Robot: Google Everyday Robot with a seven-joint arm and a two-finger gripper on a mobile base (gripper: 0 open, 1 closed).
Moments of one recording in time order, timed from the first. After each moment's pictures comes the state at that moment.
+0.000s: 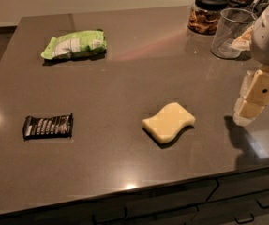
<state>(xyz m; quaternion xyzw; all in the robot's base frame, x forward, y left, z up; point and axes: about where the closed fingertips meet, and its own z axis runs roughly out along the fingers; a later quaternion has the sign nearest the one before) 0.438 -0.217 0.976 -0.60 0.78 -0.03 0.16</state>
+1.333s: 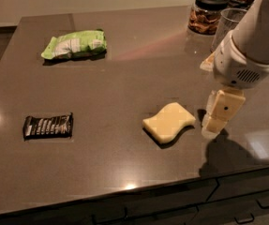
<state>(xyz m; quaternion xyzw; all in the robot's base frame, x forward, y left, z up) 0.449 -0.172 0.923 -0.62 0.77 0.01 0.15</state>
